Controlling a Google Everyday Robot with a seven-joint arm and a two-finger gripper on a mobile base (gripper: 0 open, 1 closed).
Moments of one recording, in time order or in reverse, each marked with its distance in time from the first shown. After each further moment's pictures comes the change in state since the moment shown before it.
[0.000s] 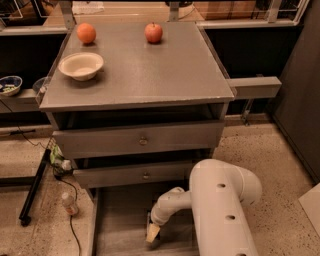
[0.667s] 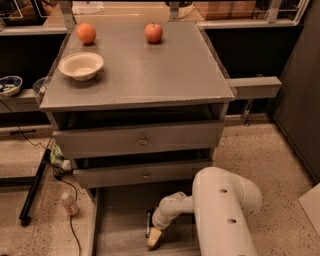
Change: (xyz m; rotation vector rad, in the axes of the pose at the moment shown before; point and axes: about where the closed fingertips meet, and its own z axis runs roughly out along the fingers) arm 0.018 0.006 0.026 -0.034 -0.010 0.011
